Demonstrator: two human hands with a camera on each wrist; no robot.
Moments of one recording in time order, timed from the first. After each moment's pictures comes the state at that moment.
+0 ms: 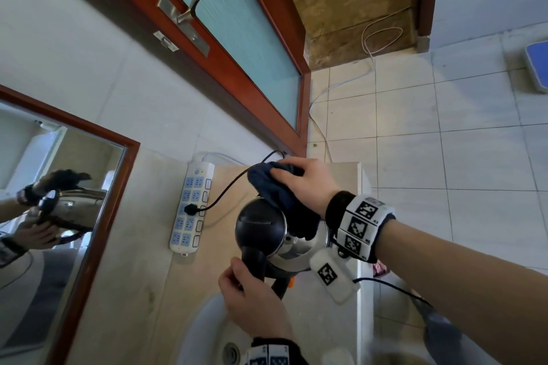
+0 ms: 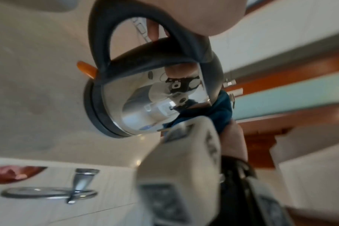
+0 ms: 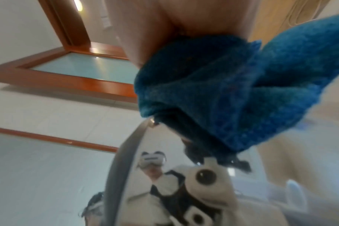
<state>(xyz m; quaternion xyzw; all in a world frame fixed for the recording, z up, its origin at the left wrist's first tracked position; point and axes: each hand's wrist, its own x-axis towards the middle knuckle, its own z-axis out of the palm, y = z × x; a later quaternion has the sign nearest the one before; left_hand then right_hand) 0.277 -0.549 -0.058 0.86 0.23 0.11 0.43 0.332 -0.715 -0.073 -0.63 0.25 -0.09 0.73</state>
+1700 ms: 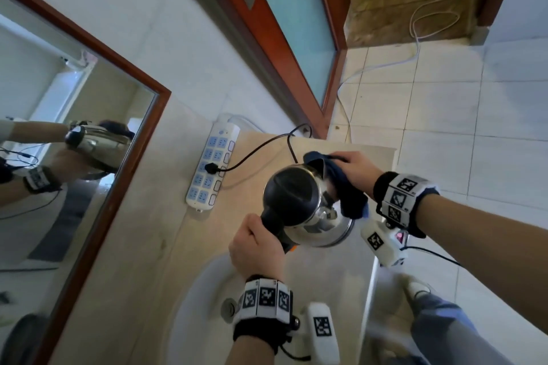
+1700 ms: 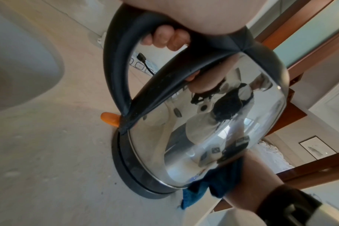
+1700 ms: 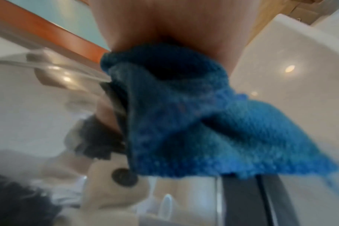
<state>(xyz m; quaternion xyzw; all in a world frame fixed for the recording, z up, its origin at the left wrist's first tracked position) 0.316 -0.520 -0.067 0.93 0.09 0.10 0.34 0.339 -0.726 -0.118 -0.68 0.24 0.09 0.69</state>
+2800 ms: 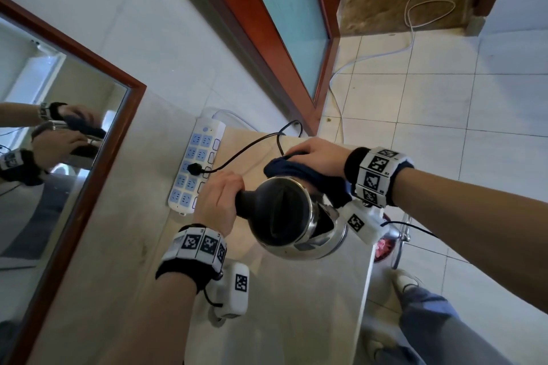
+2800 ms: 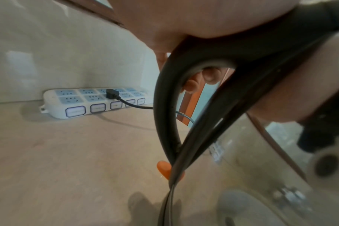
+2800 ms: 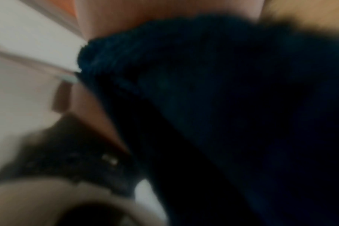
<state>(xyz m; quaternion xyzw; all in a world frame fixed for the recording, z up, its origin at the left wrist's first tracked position) 0.431 -0.497 -0.052 0.89 -0.44 0.01 0.10 0.392 -0.732 -0.093 -0.79 0.05 0.18 0.58</state>
